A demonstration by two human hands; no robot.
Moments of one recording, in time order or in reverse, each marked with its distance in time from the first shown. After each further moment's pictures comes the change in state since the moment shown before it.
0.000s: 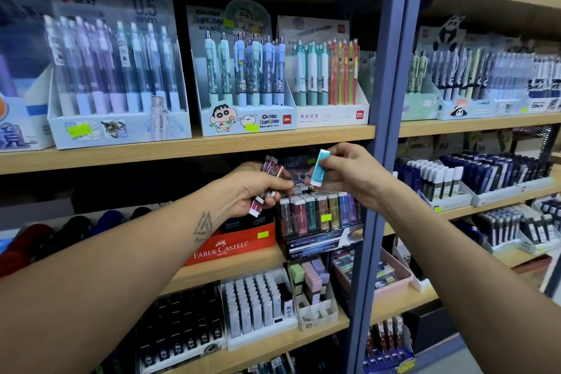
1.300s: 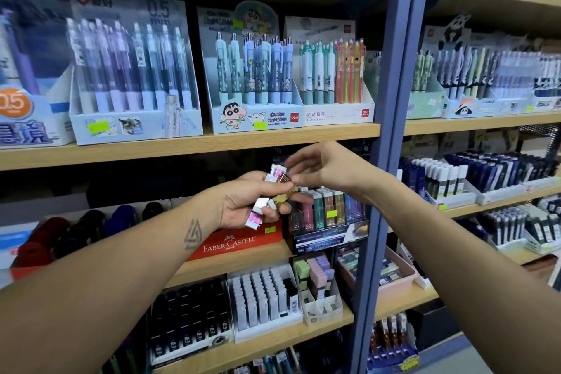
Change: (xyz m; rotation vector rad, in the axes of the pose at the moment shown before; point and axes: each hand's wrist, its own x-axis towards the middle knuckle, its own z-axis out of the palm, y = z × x) left_hand -0.038 -0.012 -0.017 -0.175 -0.398 -0.028; right_hand -0.009 -0.018 0.029 -0.508 -0.303 -0.213
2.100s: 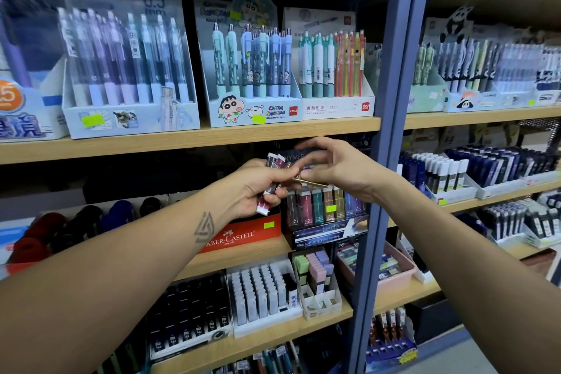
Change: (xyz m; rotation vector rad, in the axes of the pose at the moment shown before) left_hand 0.022 0.001 0.010 0.072 0.320 0.074; right_hand -0.005 0.024 -0.004 0.262 0.040 0.039
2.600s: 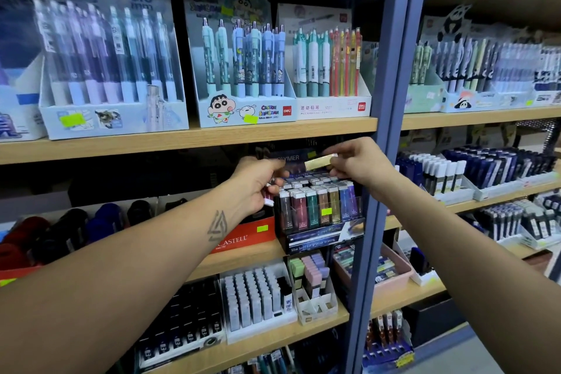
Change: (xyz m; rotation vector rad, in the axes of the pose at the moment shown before) left_hand 0.035 -0.002 0.015 -0.077 0.322 0.078; right_hand 0.010 0.026 -0.038 -0.223 0.419 0.150
